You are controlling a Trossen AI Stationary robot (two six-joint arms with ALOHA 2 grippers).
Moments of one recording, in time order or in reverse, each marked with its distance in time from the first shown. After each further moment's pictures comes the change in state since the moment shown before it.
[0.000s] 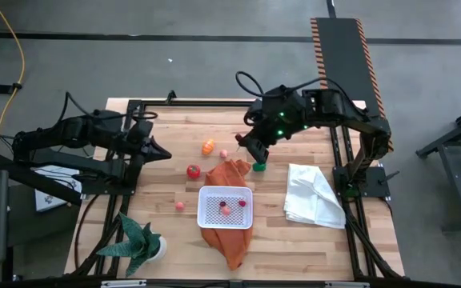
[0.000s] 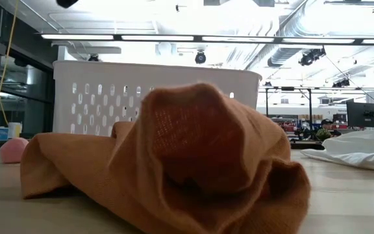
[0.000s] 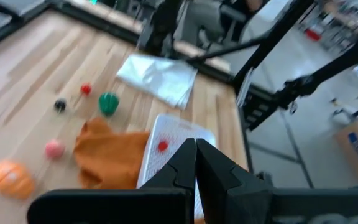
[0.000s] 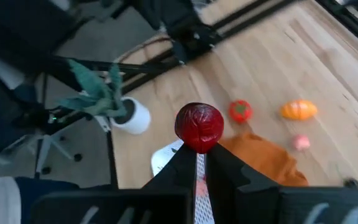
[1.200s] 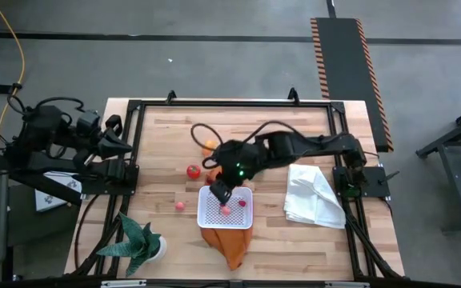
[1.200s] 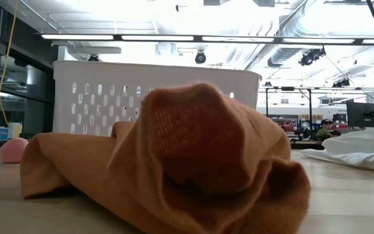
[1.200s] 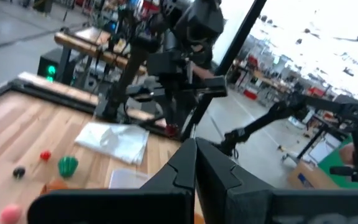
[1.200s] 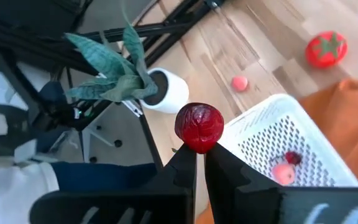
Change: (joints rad) left arm 0.000 -0.324 0.001 0.029 0.075 -0.027; right arm 0.176 0.230 -0.061 0.210 -0.013 0.361
